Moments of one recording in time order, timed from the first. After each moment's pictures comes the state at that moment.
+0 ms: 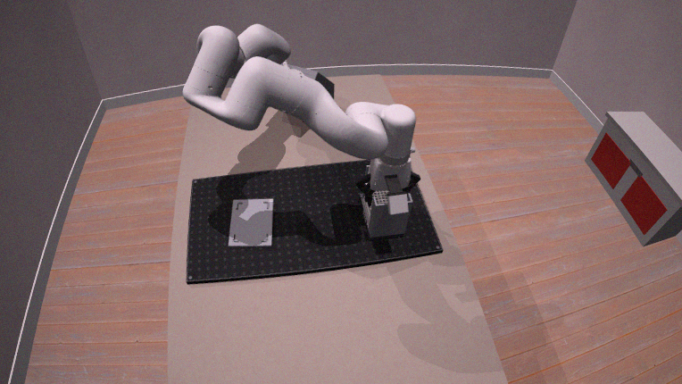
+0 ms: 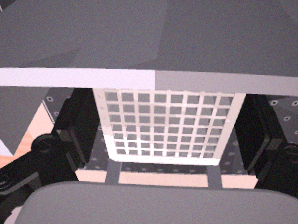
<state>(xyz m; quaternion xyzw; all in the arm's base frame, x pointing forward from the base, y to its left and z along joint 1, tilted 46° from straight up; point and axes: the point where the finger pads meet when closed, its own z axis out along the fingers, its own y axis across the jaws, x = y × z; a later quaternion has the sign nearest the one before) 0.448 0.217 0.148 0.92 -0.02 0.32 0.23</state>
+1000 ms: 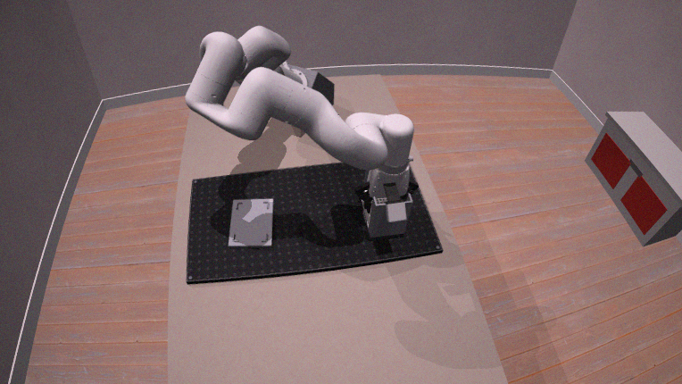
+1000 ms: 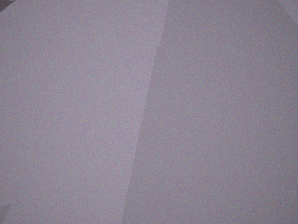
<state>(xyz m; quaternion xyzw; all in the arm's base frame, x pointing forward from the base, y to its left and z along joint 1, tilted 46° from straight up) 0.464 0.204 0.129 0.92 -0.02 0.32 0.23</state>
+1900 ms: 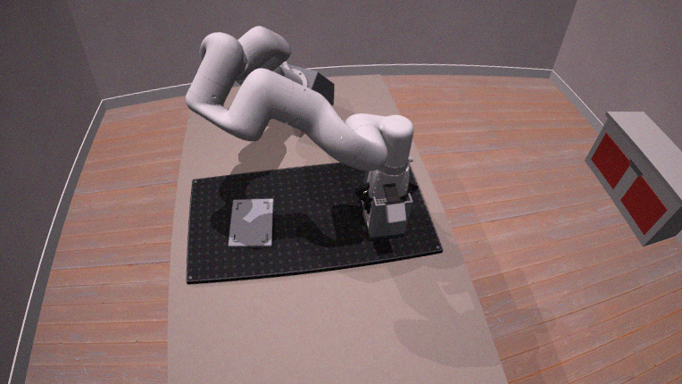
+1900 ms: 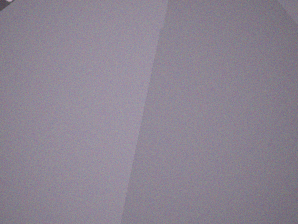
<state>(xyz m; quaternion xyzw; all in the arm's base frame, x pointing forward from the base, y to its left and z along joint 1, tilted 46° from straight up) 0.466 0.203 0.127 0.92 -0.02 0.32 0.23</state>
